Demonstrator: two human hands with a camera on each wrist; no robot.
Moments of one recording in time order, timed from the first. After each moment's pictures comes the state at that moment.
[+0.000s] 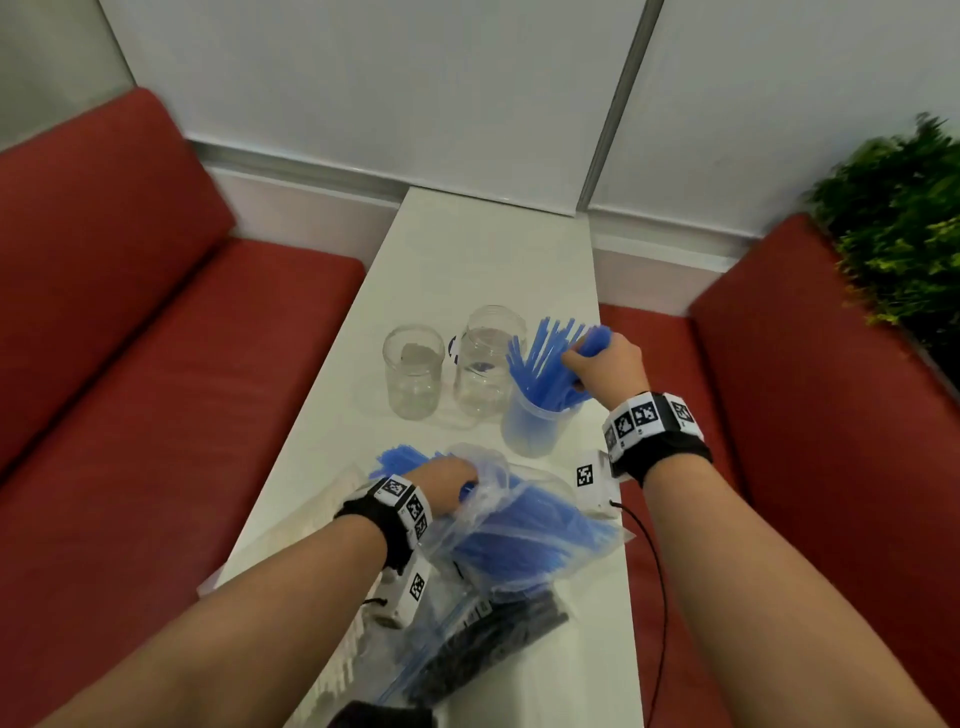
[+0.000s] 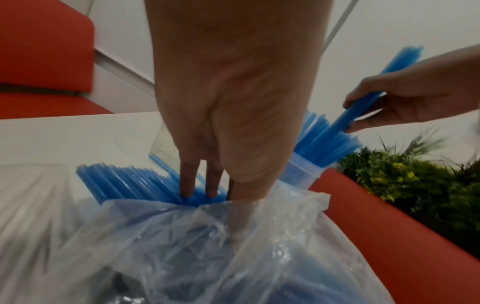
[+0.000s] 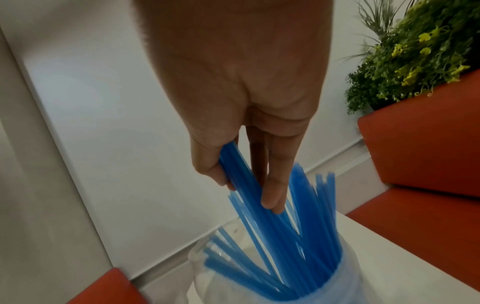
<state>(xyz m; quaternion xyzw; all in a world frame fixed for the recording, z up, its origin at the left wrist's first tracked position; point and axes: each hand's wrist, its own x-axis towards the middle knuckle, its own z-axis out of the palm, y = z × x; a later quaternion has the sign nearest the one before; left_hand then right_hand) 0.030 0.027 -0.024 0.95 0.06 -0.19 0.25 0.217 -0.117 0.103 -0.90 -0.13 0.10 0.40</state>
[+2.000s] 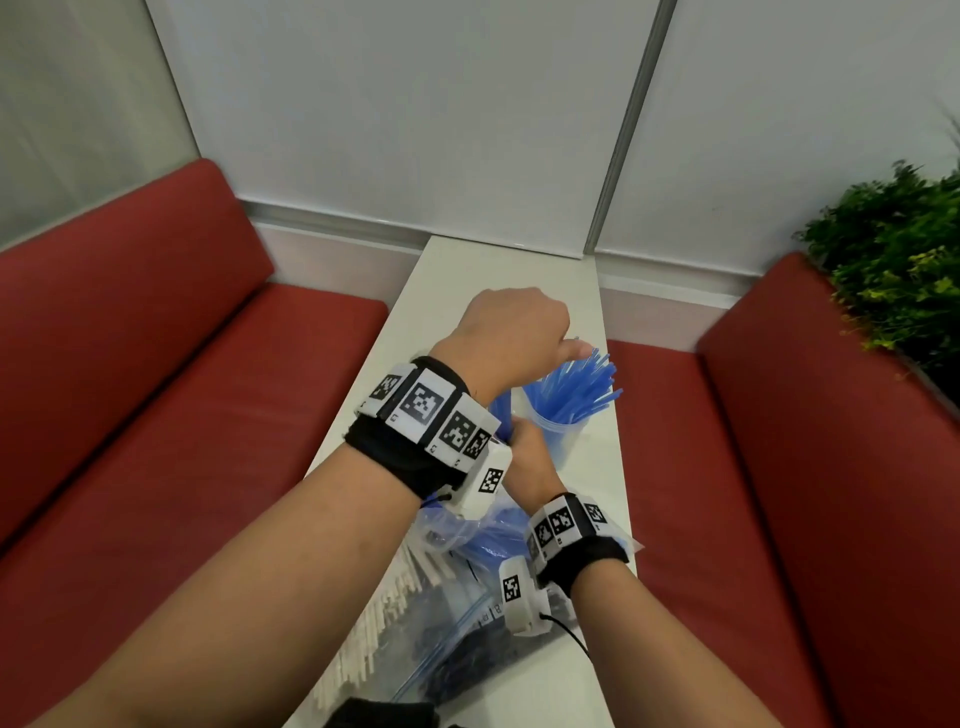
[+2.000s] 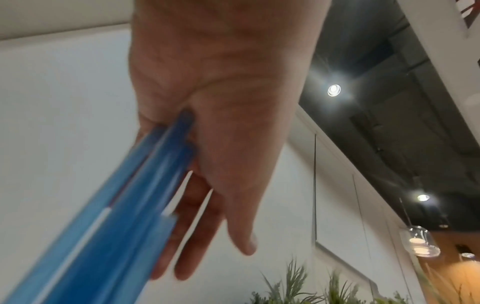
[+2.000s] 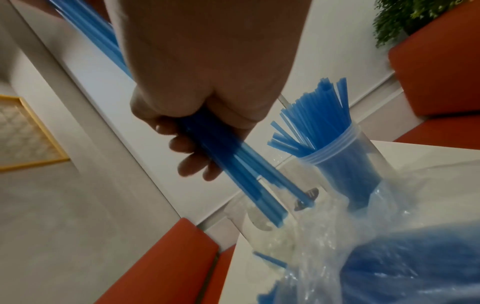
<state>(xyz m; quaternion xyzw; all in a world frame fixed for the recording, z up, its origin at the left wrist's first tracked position) 0.030 -0.025 0.254 1.00 0.06 0.08 -0.01 0.051 -0.101 0.082 -0.74 -0.27 0.23 0.58</state>
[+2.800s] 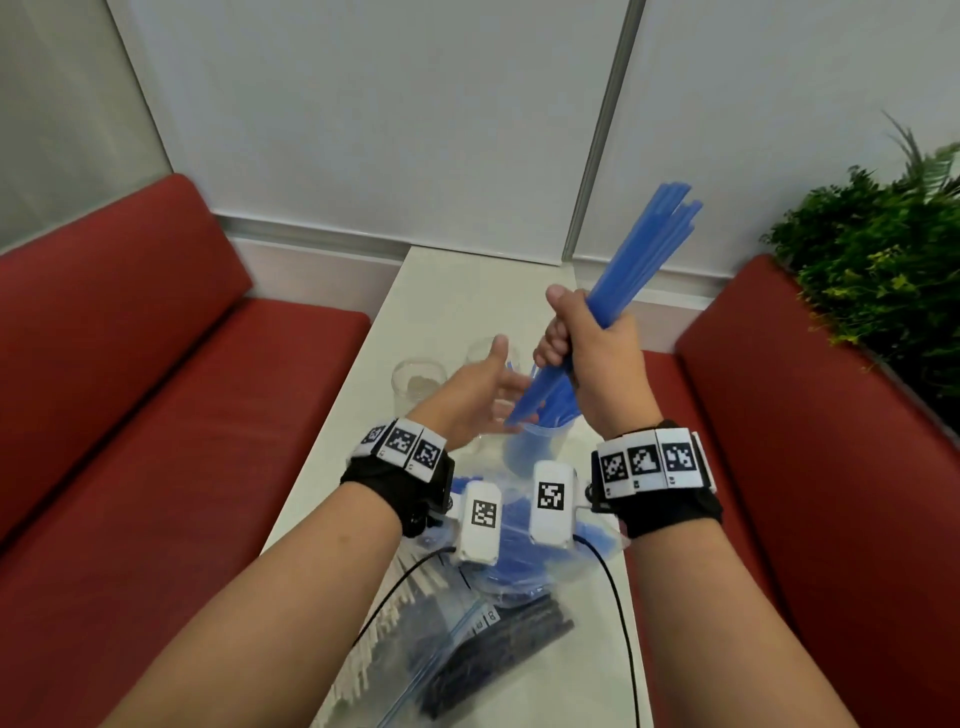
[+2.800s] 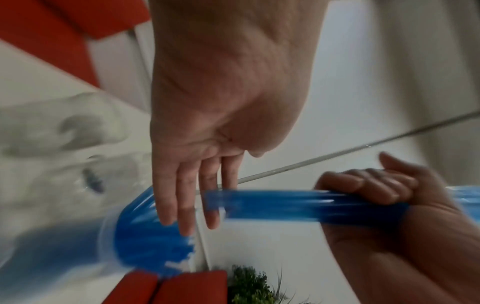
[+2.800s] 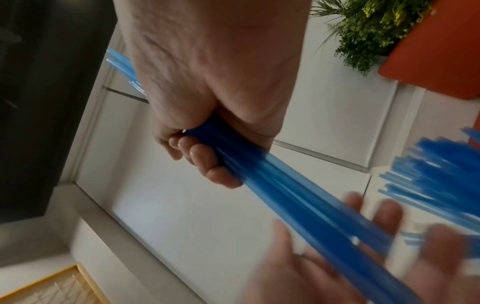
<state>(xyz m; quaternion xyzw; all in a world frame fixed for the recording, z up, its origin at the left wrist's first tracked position) 0.040 -0.001 0.153 0.60 0.20 -0.04 0.78 0.098 -0.127 0.210 -0.56 -0.24 0.15 0.78</state>
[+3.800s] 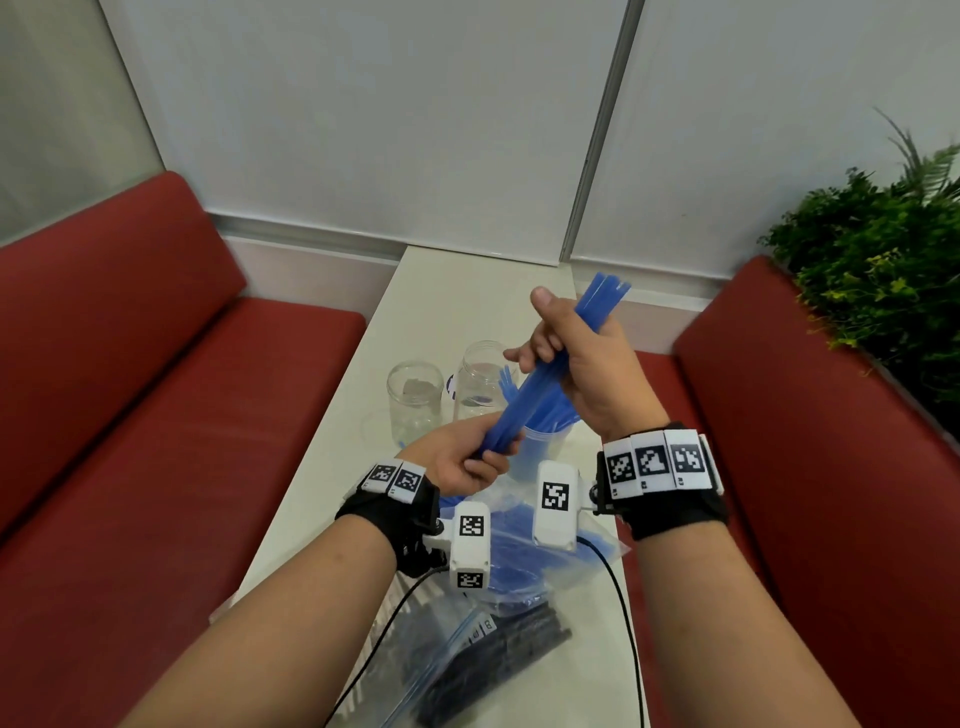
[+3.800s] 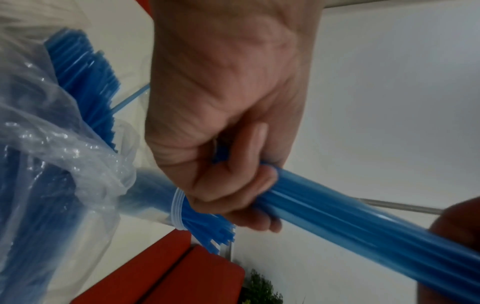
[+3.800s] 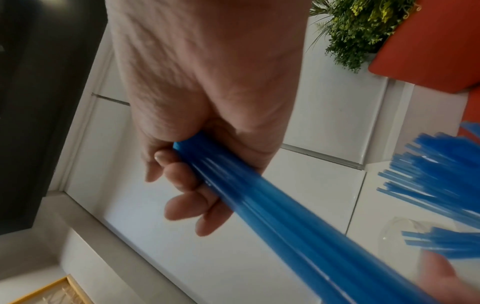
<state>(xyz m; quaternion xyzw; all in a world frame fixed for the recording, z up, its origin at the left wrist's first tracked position) 0.033 0.002 0.100 0.37 0.27 -0.20 0.87 0.105 -0.126 0.213 -0.56 -0.32 0.23 0.73</state>
